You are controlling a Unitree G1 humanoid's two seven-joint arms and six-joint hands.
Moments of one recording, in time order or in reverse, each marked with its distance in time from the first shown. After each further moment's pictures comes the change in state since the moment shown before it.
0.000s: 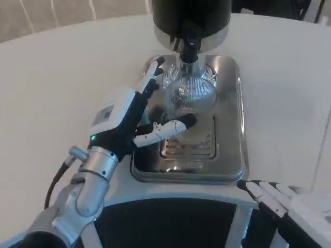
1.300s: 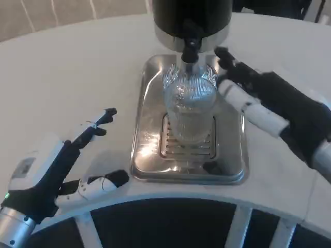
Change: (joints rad) left arm 0.588 0.276 0.233 -0.573 -0.111 -0.126 -0.198; right arm -0.805 -0.170 0.275 0.270 0.220 1.030 -0.192
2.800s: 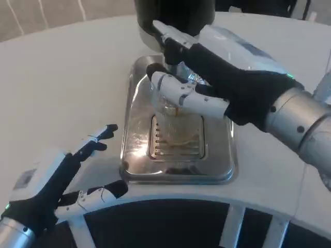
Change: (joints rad) left arm 0.053 -0.013 0.013 -0.037 -0.047 0.046 -0.099; right arm -0.286 -0.432 0.429 0.045 0.150 0.009 -0.217
